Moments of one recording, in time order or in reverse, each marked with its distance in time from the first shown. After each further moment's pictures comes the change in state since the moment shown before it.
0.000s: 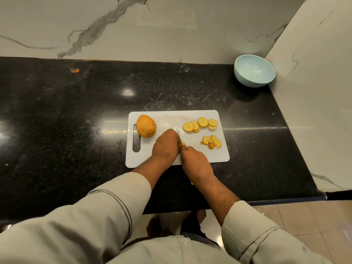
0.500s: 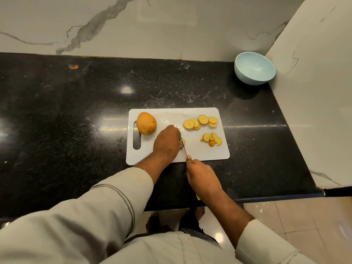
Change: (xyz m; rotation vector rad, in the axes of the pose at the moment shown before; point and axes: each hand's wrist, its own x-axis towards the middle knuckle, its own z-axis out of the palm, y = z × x) left_hand 0.004 -0.002 -0.001 -0.005 -0.023 0.057; right_hand -0.041 0.008 0.015 -0.005 -0.075 0.018
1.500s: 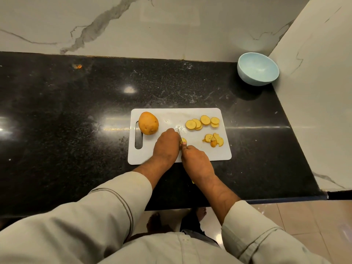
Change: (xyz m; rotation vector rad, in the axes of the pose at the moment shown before) left_hand -0.012 -0.002 0.001 0.090 0.056 0.005; right_hand 0.038 -0.012 -0.015 0.007 0.064 -0.022
